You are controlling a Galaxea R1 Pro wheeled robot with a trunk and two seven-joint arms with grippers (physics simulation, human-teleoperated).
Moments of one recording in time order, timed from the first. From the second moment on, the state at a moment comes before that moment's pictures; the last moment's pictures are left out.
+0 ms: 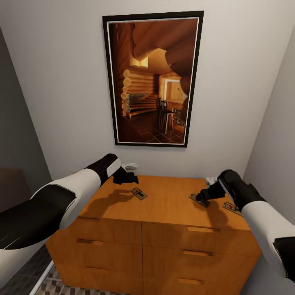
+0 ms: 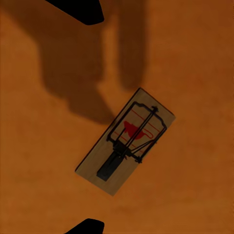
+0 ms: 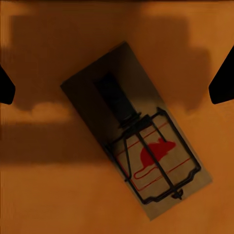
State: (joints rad) left arm -1.39 -0.15 -0.39 -0.08 0.53 0.87 -0.01; right arm -1.03 -0.24 0.19 -0.62 0.15 1.05 0.54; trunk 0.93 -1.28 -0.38
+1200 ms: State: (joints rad) left arm -1.39 -0.16 -0.39 -0.08 0.53 0.87 -0.01; right arm -1.04 -0.25 0.19 -0.65 0.16 1.05 0.54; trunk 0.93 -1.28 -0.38
